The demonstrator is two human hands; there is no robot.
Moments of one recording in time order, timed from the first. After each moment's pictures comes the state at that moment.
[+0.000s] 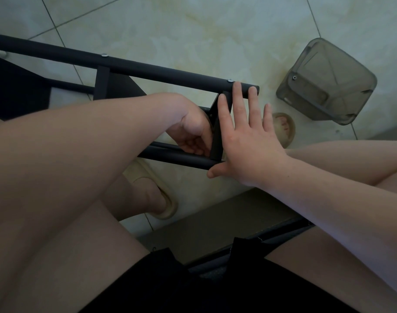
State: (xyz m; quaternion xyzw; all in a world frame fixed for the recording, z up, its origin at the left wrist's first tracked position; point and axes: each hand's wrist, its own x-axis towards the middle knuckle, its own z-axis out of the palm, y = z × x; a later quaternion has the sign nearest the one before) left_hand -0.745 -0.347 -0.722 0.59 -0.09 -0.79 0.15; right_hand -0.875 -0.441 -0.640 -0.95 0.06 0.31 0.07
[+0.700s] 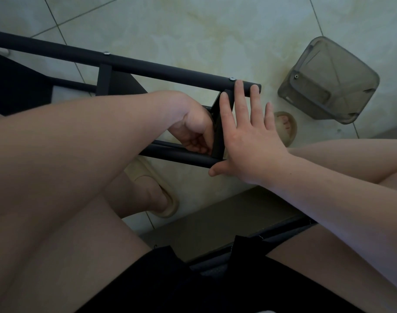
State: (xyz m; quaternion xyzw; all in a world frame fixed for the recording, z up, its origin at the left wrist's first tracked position) left_hand -0.749 -0.350 -0.715 0.59 -0.06 -0.79 0.19; right_hand -0.875 -0.442 -0.640 -0.95 0.05 0.31 0.08
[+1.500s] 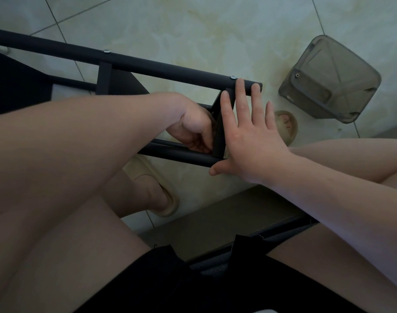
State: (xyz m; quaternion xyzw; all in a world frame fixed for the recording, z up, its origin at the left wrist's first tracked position) left_hand -0.752 -0.344 -0.714 0.56 -0.06 -0.79 0.25; right_hand -0.875 -0.443 -0.641 -0.95 0.05 0.31 0.08
